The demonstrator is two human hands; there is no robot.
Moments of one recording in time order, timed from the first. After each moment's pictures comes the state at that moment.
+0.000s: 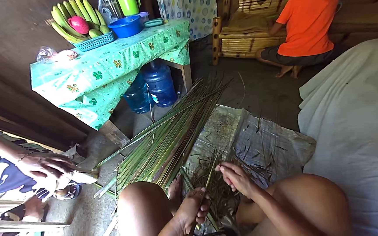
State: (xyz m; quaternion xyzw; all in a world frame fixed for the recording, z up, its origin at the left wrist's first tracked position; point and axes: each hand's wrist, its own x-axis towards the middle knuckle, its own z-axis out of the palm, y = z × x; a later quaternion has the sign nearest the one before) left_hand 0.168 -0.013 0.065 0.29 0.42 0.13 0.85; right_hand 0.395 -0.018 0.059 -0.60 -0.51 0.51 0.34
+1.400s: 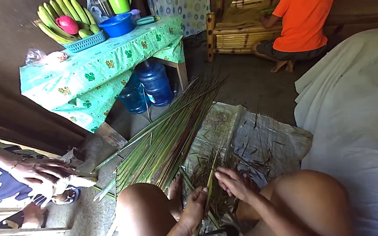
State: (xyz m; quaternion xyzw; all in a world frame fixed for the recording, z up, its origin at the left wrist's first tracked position) left_hand 0.183 -0.024 0.048 0.41 0.45 0.19 0.77; right_hand 0.385 -0.030 0.046 -0.58 -0.48 0.56 0.34
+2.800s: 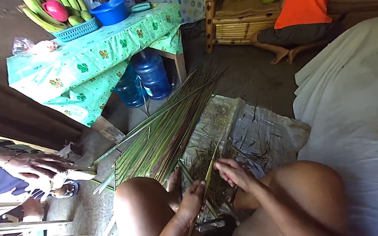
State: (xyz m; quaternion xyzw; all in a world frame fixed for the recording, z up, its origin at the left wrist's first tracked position) left_hand 0.179 -0.025 0.053 0.41 0.47 0.16 0.76; right_hand 0.393 -0.028 0.051 -0.58 -0.46 0.58 0.34
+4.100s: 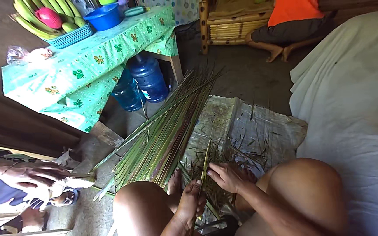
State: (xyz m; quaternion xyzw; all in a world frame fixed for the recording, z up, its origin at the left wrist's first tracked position) left_hand 0.176 -0.021 0.061 0.33 0.43 0.20 0.81; right_hand 0.379 -0.024 0.023 -0.58 -0.75 0.21 0.24
